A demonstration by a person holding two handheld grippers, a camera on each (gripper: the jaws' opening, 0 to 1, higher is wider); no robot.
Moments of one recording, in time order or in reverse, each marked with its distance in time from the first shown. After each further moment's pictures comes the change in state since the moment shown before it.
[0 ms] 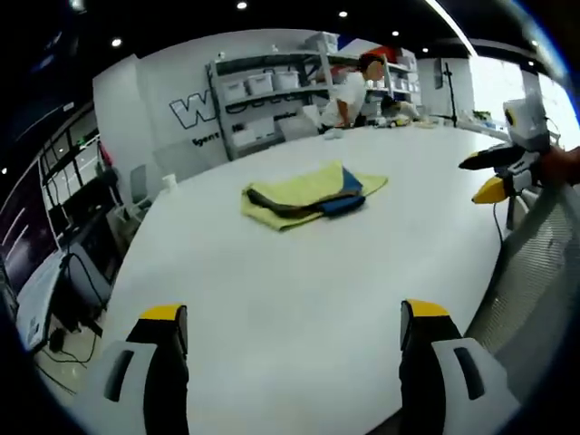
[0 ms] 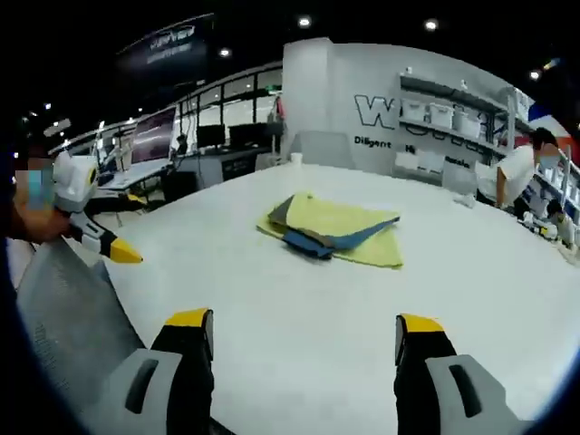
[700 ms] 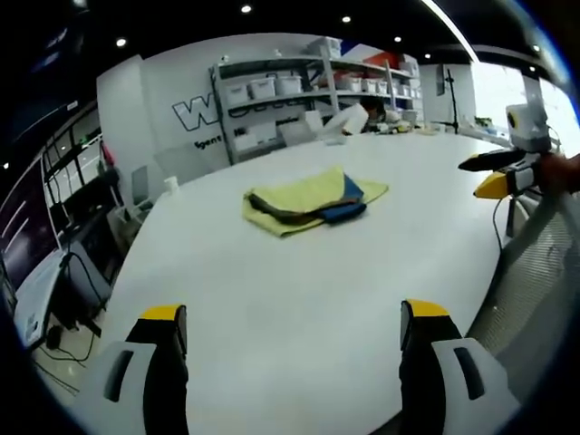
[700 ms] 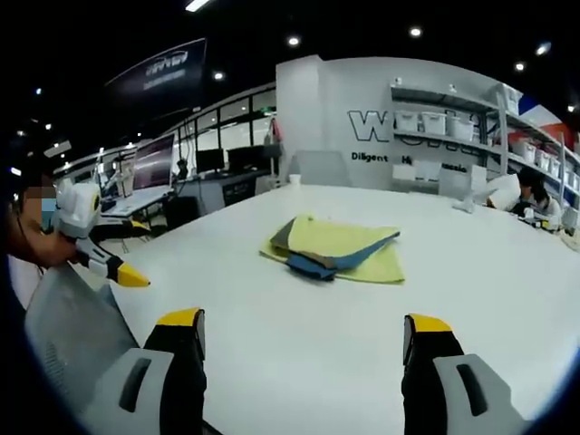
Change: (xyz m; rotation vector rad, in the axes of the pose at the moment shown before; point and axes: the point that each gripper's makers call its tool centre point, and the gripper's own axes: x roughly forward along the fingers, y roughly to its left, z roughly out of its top) left arm -0.002 0.000 0.004 0.001 -0.014 0.006; right arm 0.000 0.003 0.003 -0.013 -0.016 0.005
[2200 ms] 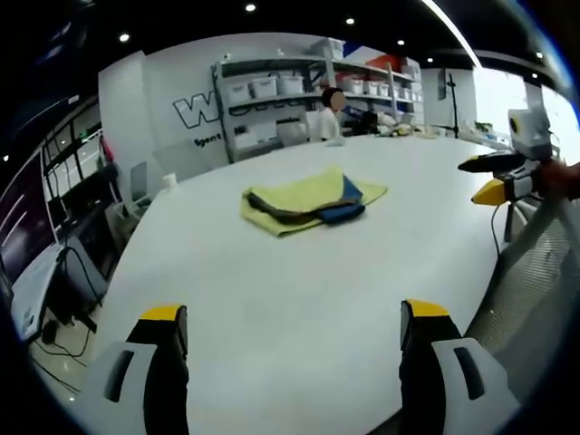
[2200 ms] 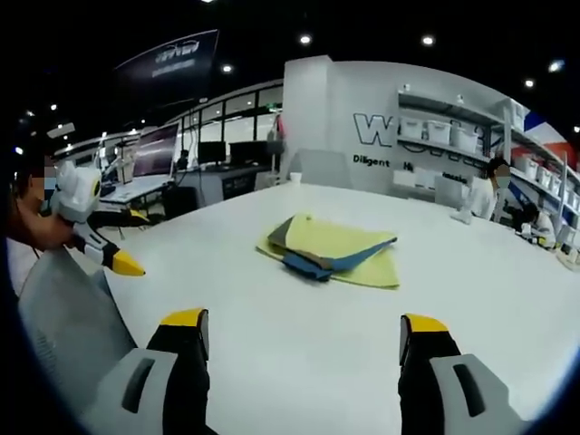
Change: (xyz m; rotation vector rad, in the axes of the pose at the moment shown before) left arm 0.002 -0.002 -0.002 -0.022 0.003 -0.012; right arm -0.001 -0.003 0.000 -0.070 0.009 -0.016
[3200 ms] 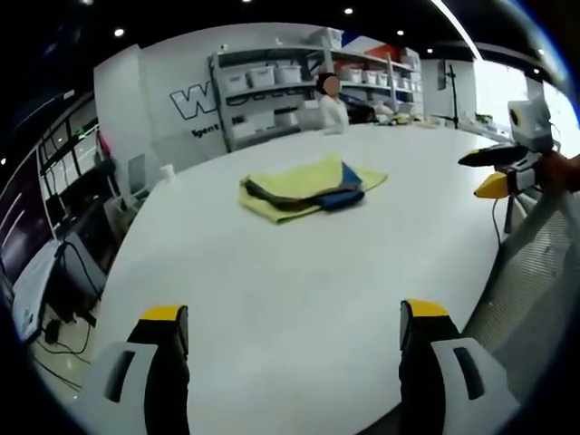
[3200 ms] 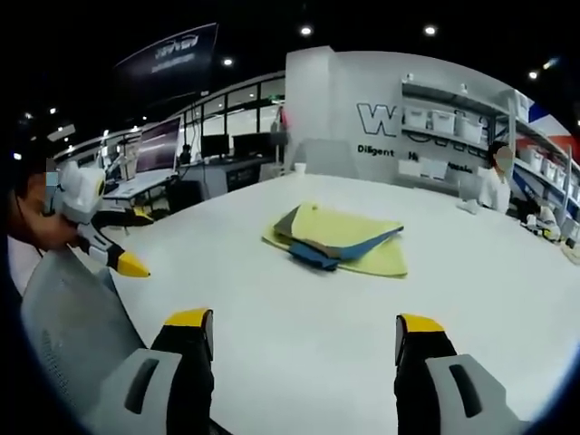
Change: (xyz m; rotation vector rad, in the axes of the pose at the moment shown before) left arm 0.003 -0.001 -0.013 0.007 0.061 -0.006; right arm 0.001 0.005 -0.010 0.023 0.050 0.022
